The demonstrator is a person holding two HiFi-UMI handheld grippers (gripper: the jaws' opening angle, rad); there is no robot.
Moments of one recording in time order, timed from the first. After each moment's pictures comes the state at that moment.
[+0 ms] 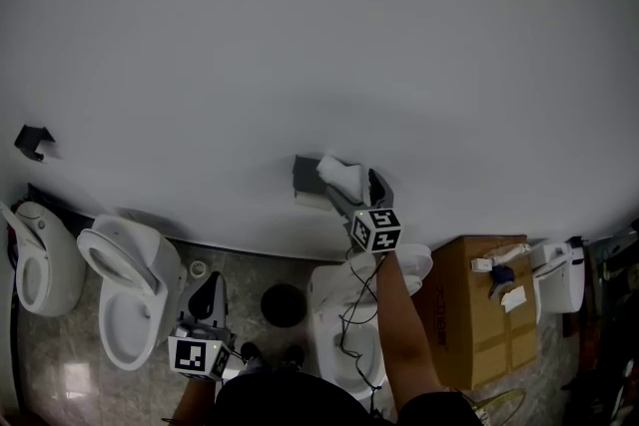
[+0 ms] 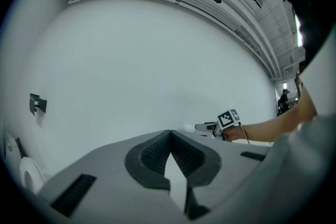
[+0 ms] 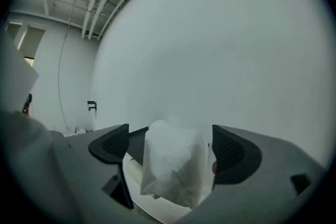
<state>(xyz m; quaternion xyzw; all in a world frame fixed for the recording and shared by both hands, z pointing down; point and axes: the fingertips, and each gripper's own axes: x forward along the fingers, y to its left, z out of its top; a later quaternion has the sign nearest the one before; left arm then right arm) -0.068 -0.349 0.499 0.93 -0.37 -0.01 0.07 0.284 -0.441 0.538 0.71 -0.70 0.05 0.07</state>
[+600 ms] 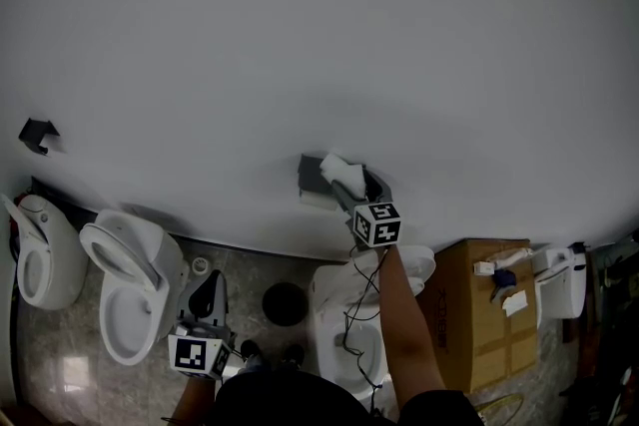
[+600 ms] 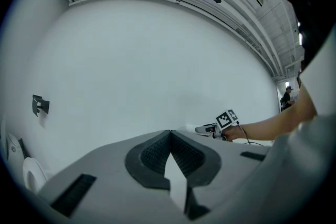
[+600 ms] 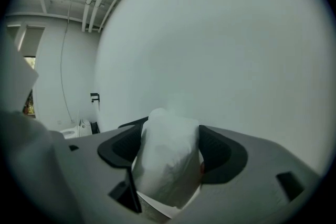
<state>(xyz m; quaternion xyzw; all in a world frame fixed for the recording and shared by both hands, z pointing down) -0.073 -0.349 0.500 0.92 -0.38 -0.01 0.07 0.283 -0.454 0.559 0.69 -0.71 0.08 0.11</state>
